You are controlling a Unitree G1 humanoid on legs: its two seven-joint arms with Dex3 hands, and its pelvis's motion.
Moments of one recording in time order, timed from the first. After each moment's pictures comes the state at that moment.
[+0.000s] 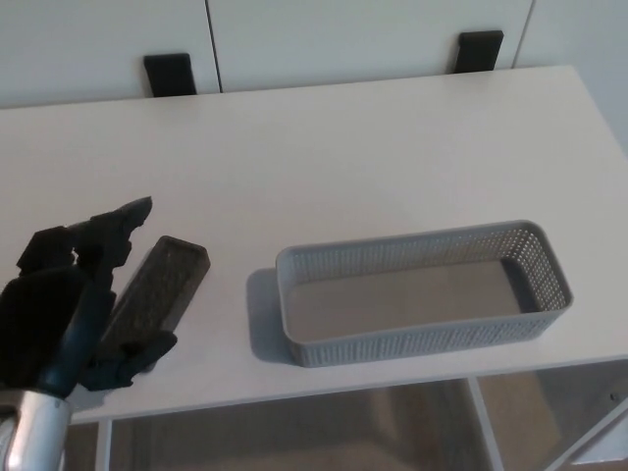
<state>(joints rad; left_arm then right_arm) 0.14 0.44 -0.07 -0.20 0.66 0.05 0.10 0.43 -0.37 -0.05 0.80 0.00 -0.35 0.24</state>
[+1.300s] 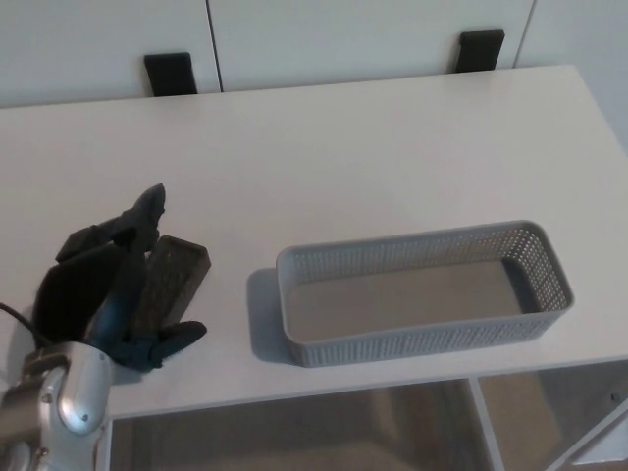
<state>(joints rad) -0.04 0.37 -0.17 0.00 0.69 0.22 0.05 0.41 -0.37 -0.04 0.83 -0.01 -0.33 0.27</state>
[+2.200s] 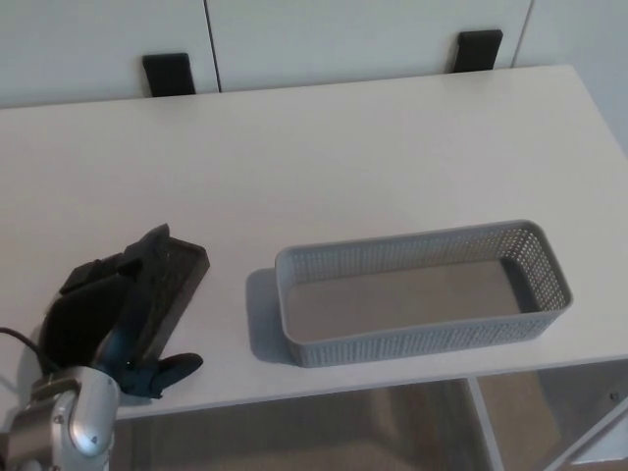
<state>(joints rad) -0.01 0.38 -0.20 0.05 0.71 0.26 0.07 0.43 -0.40 0.00 0.77 -0.03 -0.30 0.30</state>
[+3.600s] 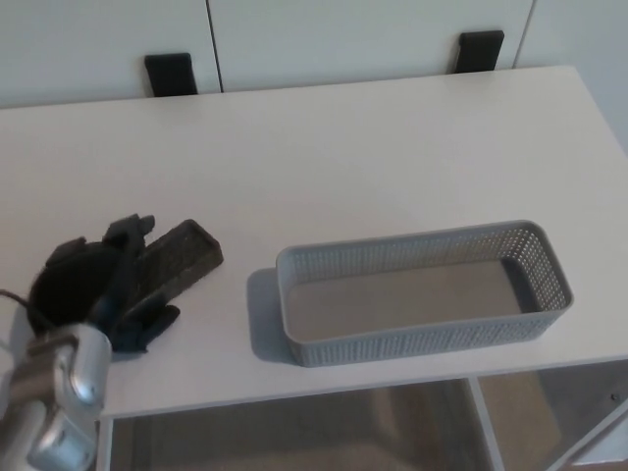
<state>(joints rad) -0.24 0.44 -0.25 0.33 0.70 0.27 0.11 0.43 -0.41 0.01 0.76 -0.05 -0.31 0.32</state>
